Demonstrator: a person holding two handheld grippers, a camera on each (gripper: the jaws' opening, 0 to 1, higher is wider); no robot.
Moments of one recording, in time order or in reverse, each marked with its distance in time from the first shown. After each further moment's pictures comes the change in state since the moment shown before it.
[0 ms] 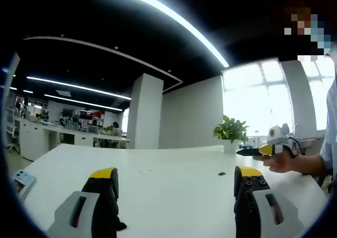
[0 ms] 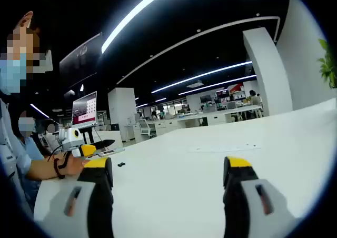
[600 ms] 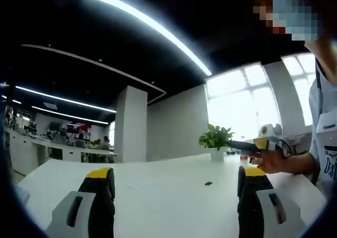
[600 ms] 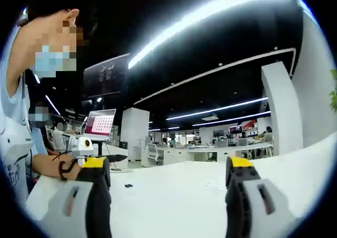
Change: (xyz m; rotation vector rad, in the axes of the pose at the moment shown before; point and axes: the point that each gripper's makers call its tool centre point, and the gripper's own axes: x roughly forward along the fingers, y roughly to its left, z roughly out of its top) left arm -0.001 -0.028 0.021 0.055 -0.079 -0.110; right arm -0.010 0.031 0.051 -0.171 -0.234 0.100
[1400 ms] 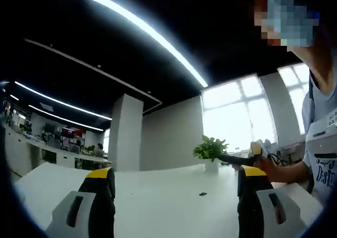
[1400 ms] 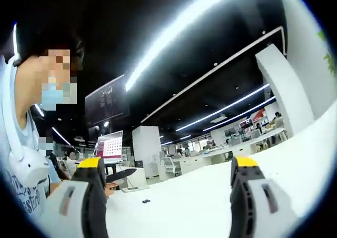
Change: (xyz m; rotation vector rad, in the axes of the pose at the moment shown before) left arm -0.003 -0.008 0.016 -0.008 -0.074 -0.068; right arm -0.004 -0.014 0.007 0.236 -0.107 0.032
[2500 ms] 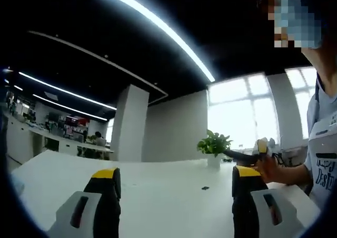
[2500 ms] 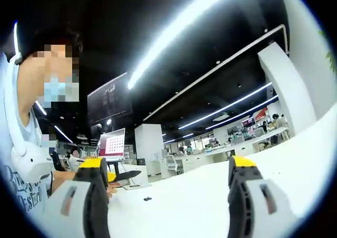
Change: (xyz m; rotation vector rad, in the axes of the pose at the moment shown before) left arm -0.003 0.016 -0.010 -0.092 0.036 0.039; right arm 0.003 0.007 -0.005 -0.009 0.024 0.036
